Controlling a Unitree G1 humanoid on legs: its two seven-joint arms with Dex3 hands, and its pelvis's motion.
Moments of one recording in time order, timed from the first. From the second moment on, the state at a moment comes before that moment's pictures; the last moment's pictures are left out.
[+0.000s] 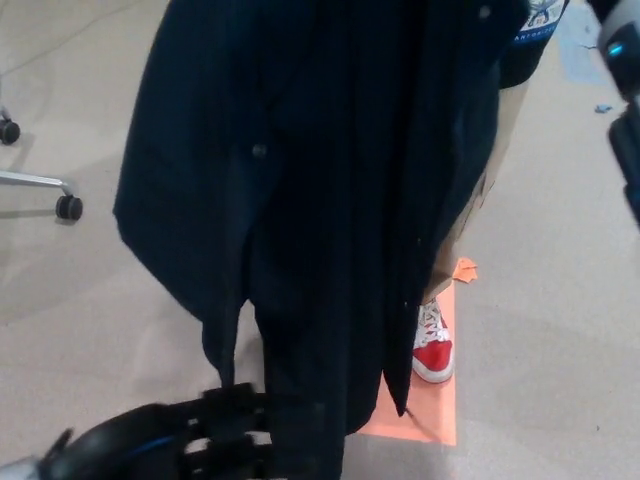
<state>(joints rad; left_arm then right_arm) 0.13 0.51 -0.11 -0.17 -0.43 0.10 -0.99 -1.88 -0.15 0.41 1.33 -0.62 -0.15 -0.24</state>
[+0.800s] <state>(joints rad) -0.32 0.13 -0.42 0.08 -0.23 0.25 -0.66 -1.88 0.04 0.35 1.29 -0.58 -0.24 -0.12</state>
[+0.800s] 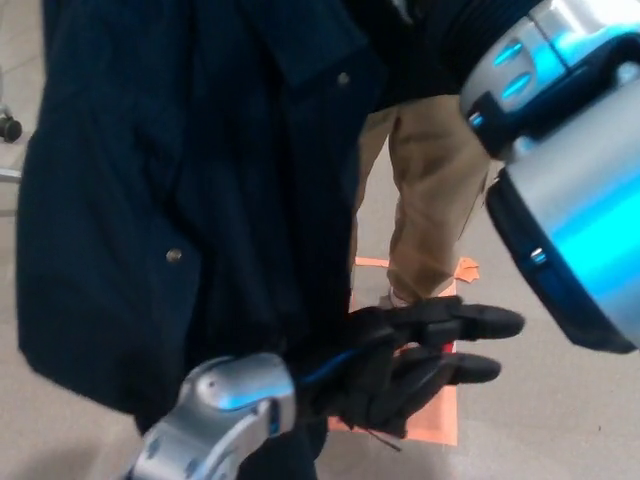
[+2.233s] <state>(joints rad) -0.66 -0.02 -0.35 0.53 -0.01 0.17 -0.41 -1.89 0.14 0.25 1.13 -0.46 -0.23 0.02</state>
